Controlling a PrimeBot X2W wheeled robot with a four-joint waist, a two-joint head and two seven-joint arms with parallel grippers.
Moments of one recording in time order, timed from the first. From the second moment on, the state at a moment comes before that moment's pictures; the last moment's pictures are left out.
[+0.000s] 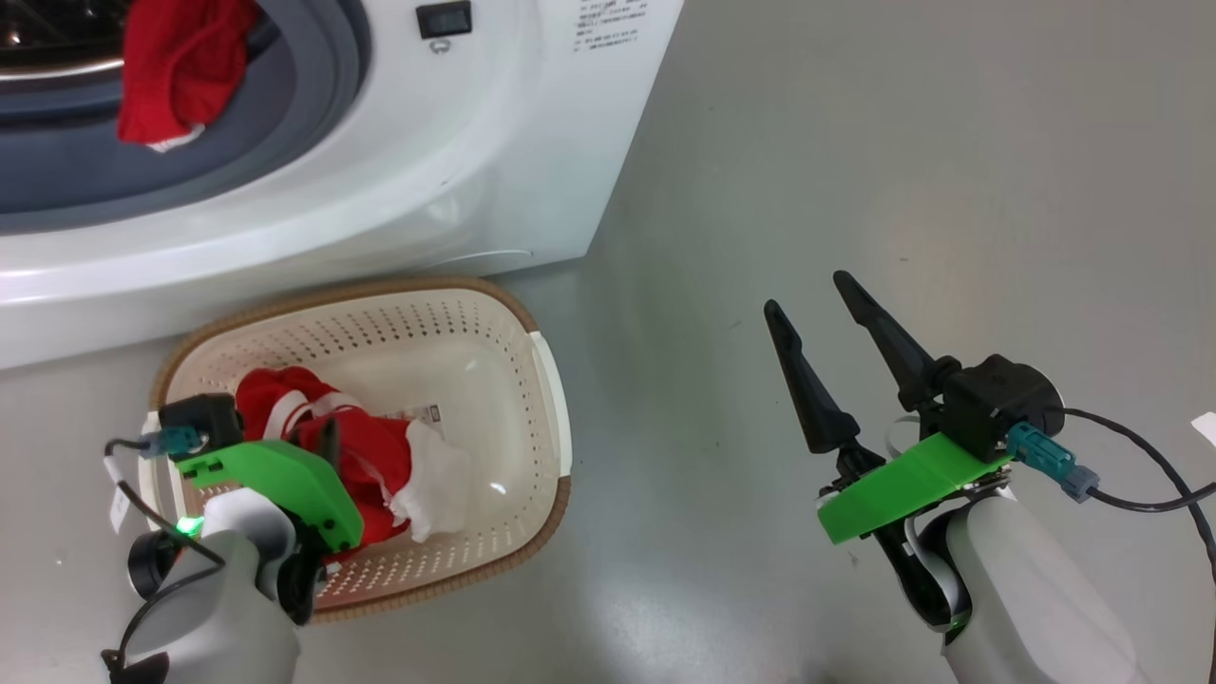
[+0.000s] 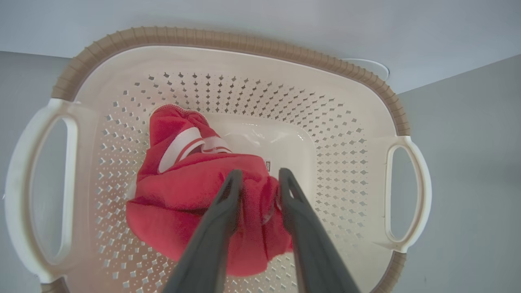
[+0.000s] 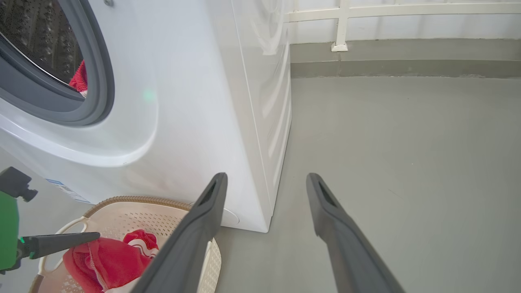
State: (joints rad) left arm -0.78 0.06 -0.07 1.28 -0.48 -0.11 -0.07; right arm -0.38 -0.06 0.24 0.31 0.31 0.13 -0.26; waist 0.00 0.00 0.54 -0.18
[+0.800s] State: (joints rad) left arm -0.52 0.07 0.02 0.89 -0.45 -0.12 -0.25; right arm -0.30 -0.06 0.17 0.33 0.29 0.13 -0.26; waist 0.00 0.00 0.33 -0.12
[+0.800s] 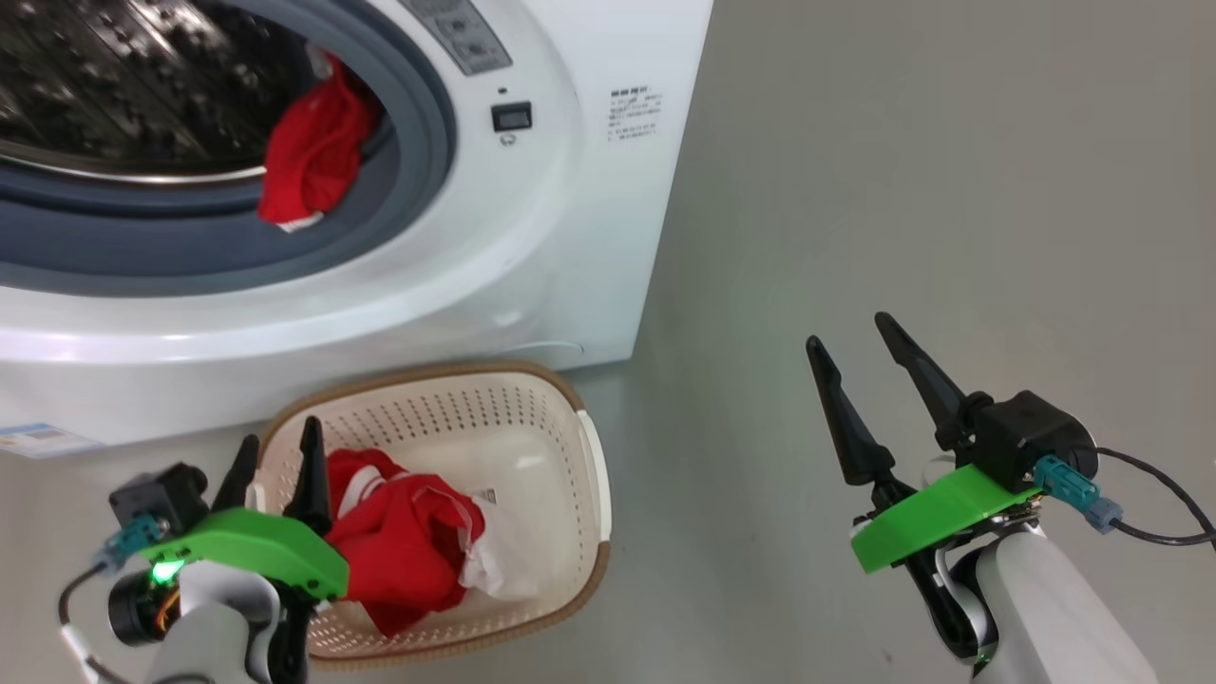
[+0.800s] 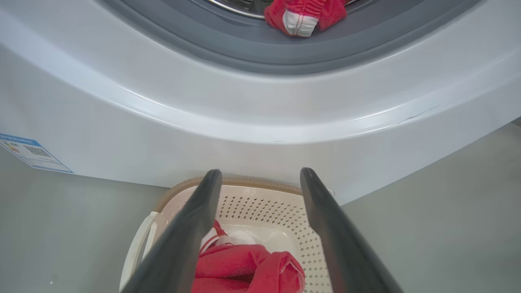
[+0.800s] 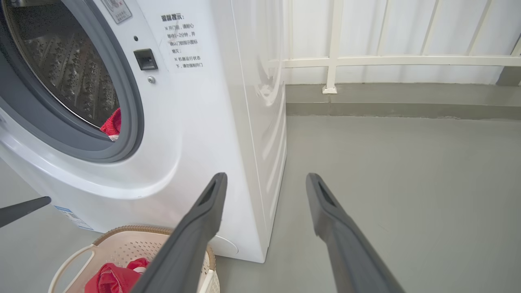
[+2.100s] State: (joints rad) left arm -0.10 0.04 0.09 0.21 -0.20 -0.11 -0.25; right arm -0.10 -0.06 0.07 0.19 0.22 0.13 -0.26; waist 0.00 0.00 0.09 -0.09
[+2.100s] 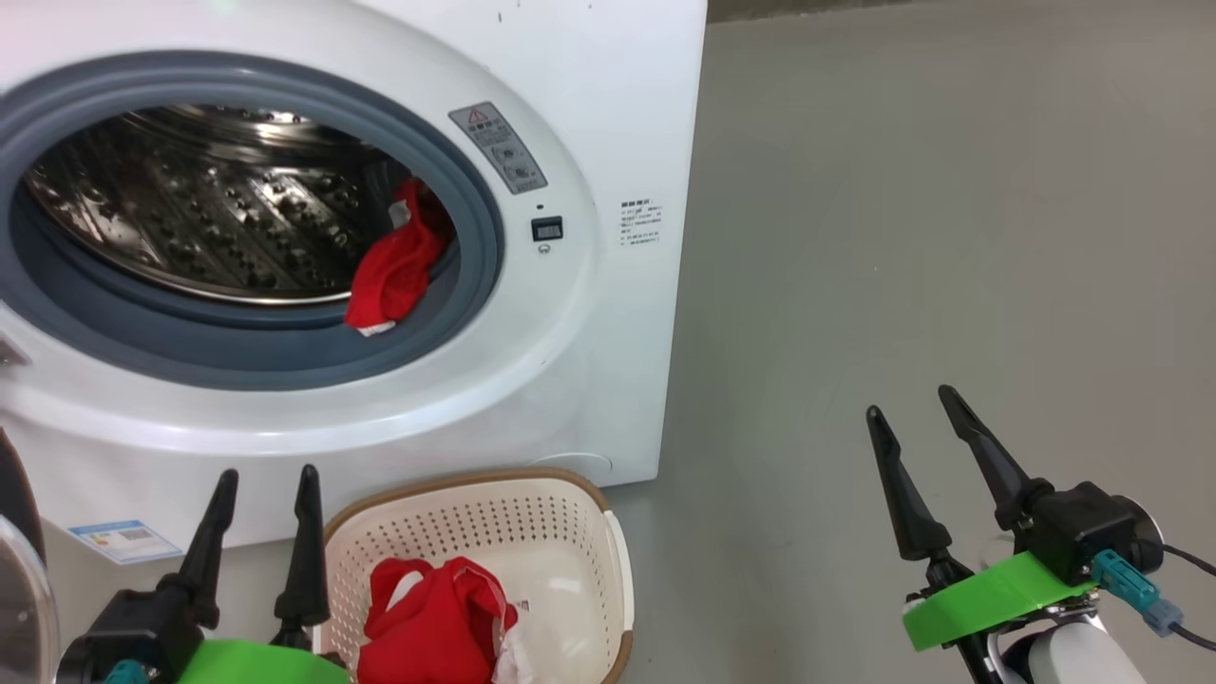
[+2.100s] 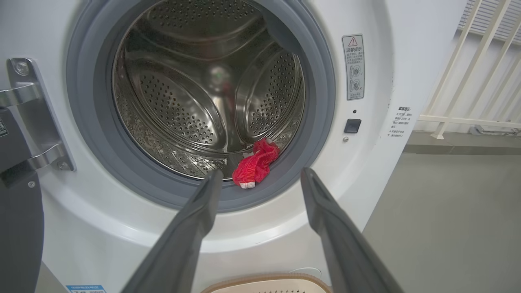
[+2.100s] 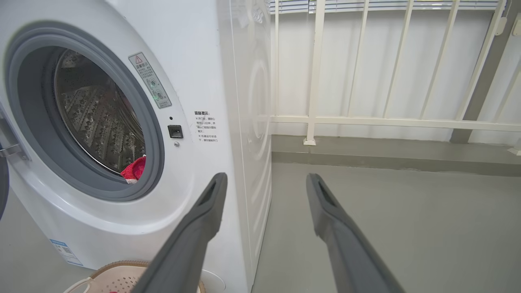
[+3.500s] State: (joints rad) left arm -0.02 0.04 0.10 0.19 -0.19 -0.11 -0.25; right arm -0.02 -0.06 0.05 0.15 0.21 0.13 -0.26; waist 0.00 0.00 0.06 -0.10
